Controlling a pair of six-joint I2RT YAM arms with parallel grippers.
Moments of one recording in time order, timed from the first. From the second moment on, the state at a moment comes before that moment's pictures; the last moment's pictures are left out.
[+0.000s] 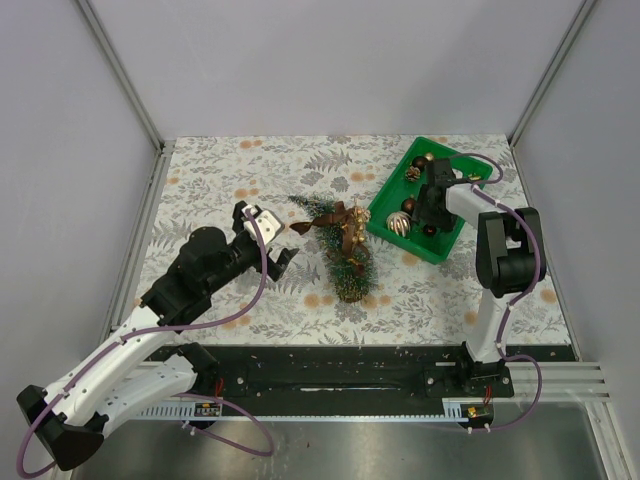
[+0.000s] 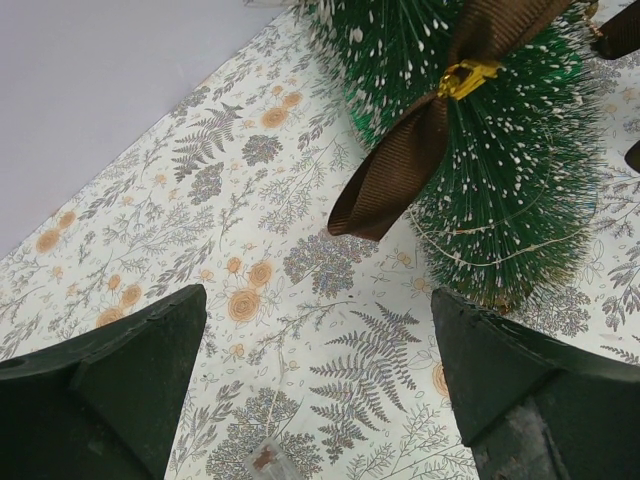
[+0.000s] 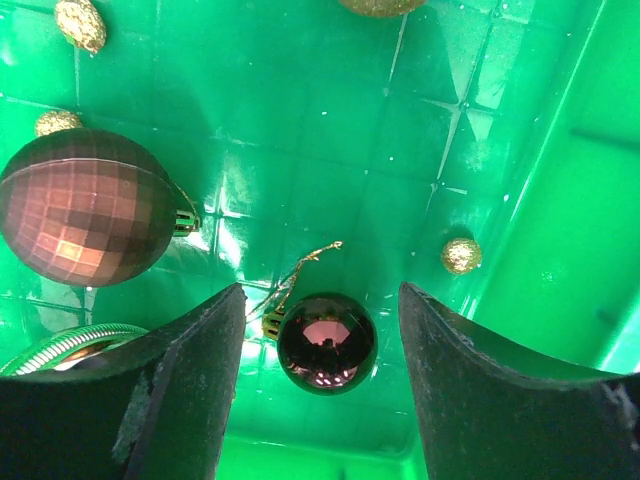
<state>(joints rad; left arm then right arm) -0.69 0.77 0.79 -0.23 0.06 0.25 0.14 1.95 1.33 -0.50 0.22 0.44</state>
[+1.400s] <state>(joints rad) -0.66 0.78 0.79 -0.13 0.09 0.30 0.11 1.31 1.20 -0.48 -0.17 0.55</state>
